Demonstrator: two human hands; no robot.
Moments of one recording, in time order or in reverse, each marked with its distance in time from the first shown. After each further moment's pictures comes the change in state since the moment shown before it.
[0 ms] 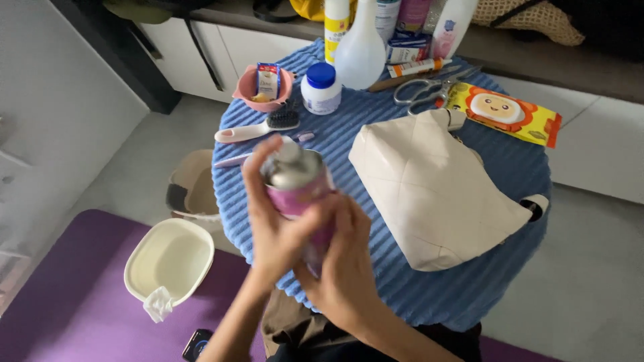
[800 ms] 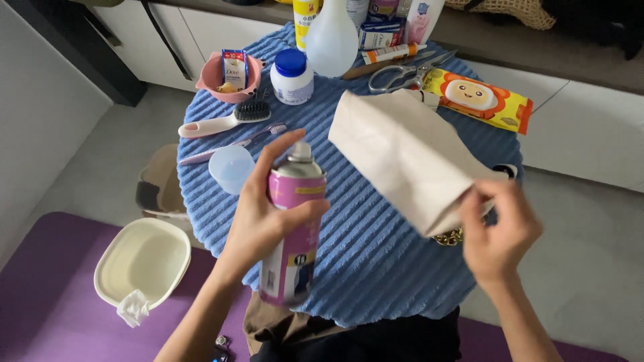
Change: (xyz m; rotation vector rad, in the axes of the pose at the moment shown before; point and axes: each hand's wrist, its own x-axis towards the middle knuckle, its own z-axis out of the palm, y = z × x) left_hand 0.026 0.012 0.010 -0.029 -0.434 -0.463; right_hand -0.004 0.137 -0.170 -0.459 0.252 -0.028
